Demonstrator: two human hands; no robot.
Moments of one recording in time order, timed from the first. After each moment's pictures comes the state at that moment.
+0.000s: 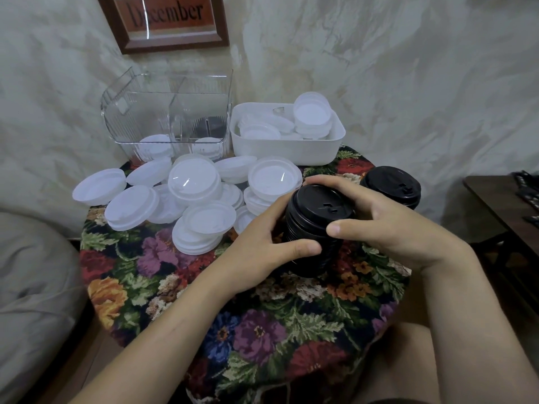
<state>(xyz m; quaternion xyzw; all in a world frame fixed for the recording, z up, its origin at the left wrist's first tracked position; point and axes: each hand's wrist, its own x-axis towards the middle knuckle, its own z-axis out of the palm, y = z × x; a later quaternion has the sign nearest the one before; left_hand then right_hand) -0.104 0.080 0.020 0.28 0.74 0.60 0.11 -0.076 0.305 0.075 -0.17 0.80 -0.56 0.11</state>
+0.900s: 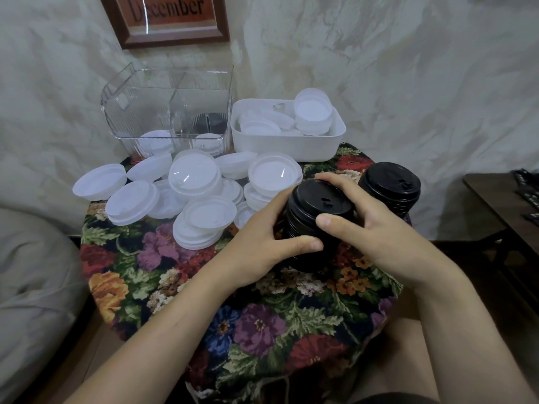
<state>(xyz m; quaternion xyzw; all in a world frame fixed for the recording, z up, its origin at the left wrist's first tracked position) -0.102 0.080 0.021 0.29 0.75 0.59 0.10 -0.057 0.285 0.065 -0.12 0.83 -0.54 0.02</state>
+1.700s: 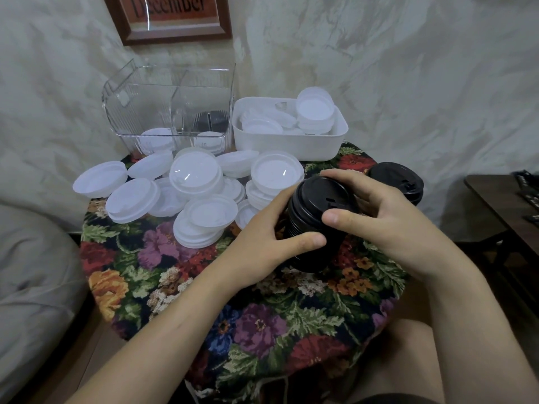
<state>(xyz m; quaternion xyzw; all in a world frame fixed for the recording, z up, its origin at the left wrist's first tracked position) -0.100 0.081 0.019 0.28 0.75 0.60 0.09 -0.060 0.292 0.075 -0.12 0.83 -0.55 0.00</state>
